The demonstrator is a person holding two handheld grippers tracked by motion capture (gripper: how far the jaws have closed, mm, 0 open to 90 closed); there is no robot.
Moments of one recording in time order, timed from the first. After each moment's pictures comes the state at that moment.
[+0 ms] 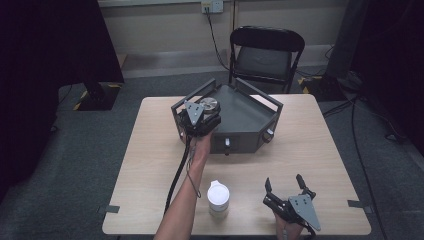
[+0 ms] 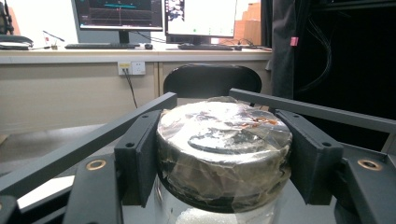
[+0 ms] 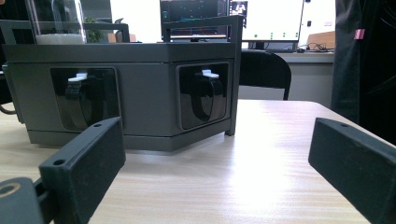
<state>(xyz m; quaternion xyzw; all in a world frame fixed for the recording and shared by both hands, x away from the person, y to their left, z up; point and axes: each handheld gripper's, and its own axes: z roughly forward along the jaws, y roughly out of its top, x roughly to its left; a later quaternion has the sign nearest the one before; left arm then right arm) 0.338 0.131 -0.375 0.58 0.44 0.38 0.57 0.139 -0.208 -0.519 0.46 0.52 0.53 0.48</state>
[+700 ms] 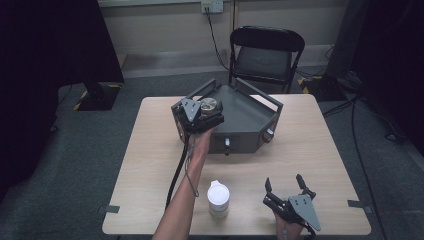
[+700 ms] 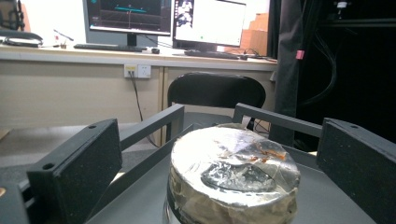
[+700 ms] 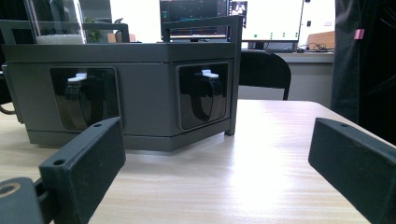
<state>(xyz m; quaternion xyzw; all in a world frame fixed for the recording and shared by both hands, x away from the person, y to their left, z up) 0.338 0.130 -0.367 0.56 0.45 0.38 0.58 0.139 -0.208 -0.519 0.46 0.52 0.53 0.48</state>
